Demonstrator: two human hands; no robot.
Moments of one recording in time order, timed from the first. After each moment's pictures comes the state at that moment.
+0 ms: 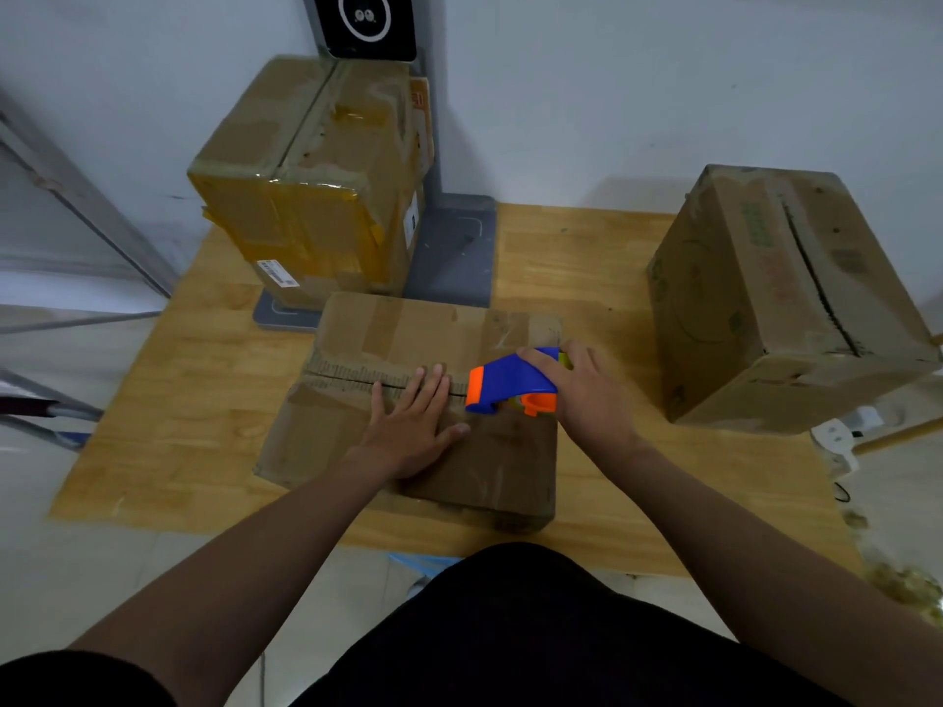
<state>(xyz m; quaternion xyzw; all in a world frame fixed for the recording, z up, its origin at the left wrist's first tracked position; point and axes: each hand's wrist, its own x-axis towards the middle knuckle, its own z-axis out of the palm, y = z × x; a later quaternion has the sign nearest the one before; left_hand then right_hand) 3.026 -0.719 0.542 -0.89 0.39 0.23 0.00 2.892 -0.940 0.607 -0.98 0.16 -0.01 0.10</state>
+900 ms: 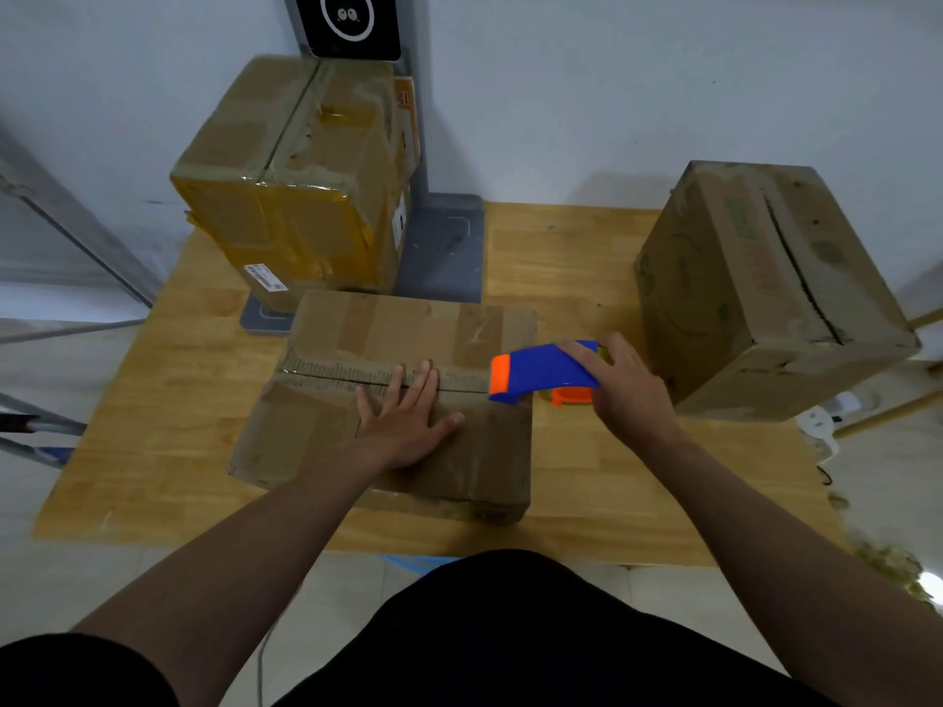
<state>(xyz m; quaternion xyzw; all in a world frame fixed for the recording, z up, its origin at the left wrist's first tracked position) 3.037 -0.722 0.551 -0.89 0.33 0.31 -0.01 2.865 -0.976 0.608 -0.98 0.18 -0.02 0.10</state>
